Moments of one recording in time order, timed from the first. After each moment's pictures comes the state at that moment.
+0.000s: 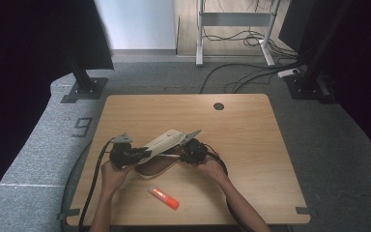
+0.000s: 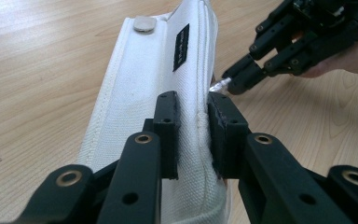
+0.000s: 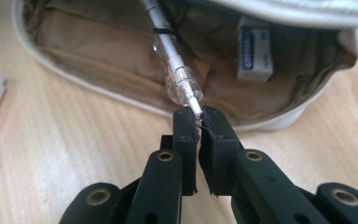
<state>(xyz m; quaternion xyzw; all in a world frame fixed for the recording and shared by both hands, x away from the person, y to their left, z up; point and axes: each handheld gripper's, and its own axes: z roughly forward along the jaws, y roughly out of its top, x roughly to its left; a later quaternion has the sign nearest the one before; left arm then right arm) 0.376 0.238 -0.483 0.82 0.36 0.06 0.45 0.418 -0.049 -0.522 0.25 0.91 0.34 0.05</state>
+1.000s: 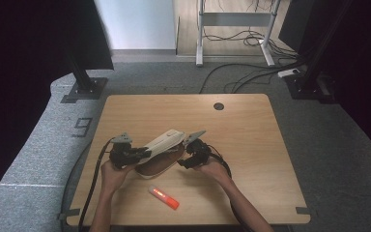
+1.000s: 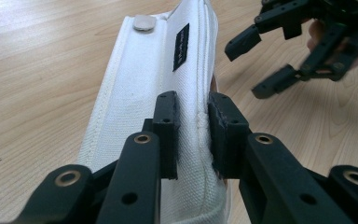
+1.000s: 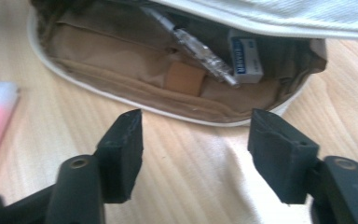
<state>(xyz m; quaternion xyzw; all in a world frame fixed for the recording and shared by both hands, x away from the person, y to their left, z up) 0.377 0.239 -0.484 0.82 0.36 0.05 0.45 0.404 -0.060 -0.512 0.25 0.90 0.36 0.06</state>
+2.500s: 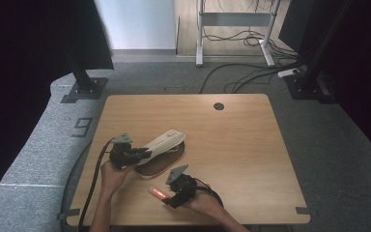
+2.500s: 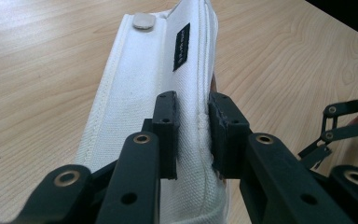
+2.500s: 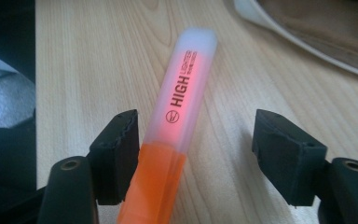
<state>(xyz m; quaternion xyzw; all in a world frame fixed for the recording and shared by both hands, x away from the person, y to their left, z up) 0.376 0.238 -0.483 0.82 0.35 0.05 0.44 0.301 -0.013 -0.534 0.16 0.92 0.35 0.01</state>
